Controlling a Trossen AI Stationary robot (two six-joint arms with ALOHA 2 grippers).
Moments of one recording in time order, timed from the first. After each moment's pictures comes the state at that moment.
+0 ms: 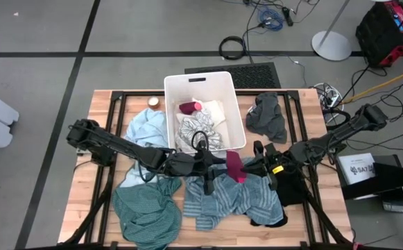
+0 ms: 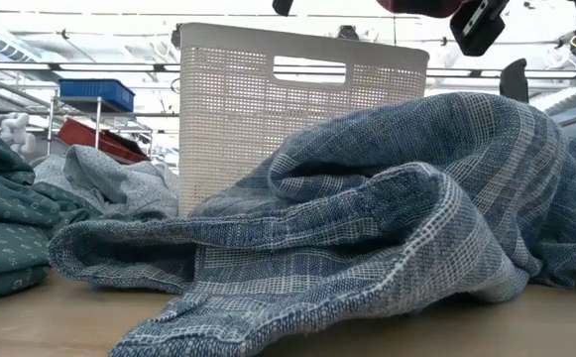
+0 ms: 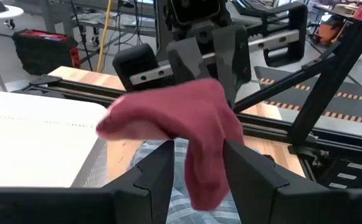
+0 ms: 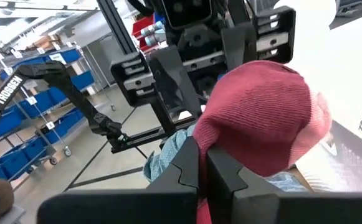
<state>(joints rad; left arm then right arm) -0.29 1.69 1.30 0.16 -0.36 -0.23 0.44 0.91 0.46 0.44 0.26 0.45</state>
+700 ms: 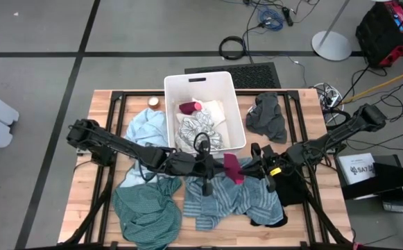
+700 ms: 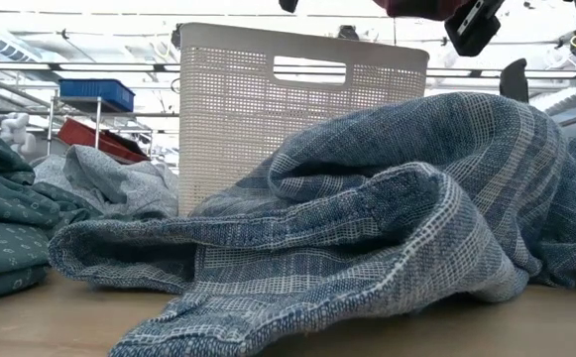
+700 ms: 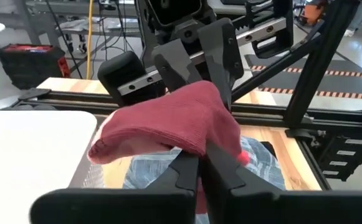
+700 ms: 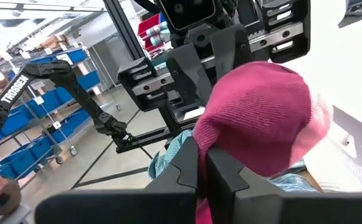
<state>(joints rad) -0.28 1.69 1.30 0.15 -0.30 -0.12 0.44 0.96 0.46 0.50 0.23 0.45</state>
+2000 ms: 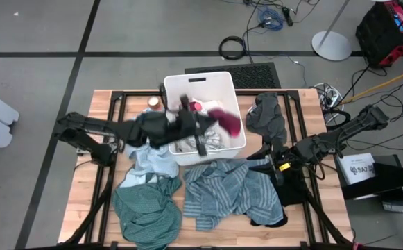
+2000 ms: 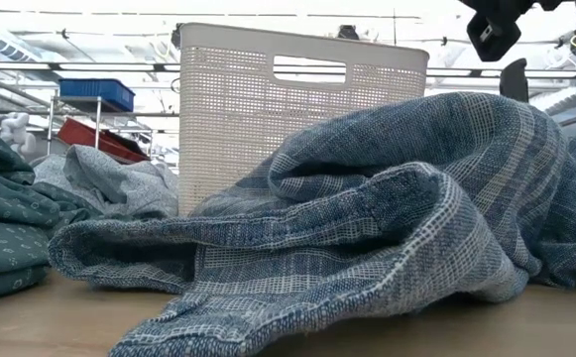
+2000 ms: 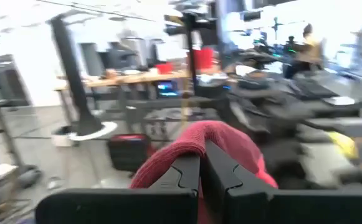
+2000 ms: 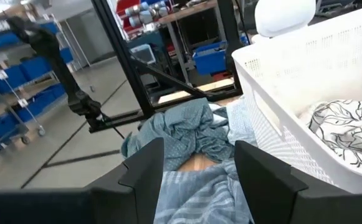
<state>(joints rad) -0.13 1.51 1.50 0.14 -0.44 0.20 0.43 0.71 0.46 0.15 0.28 0.38</state>
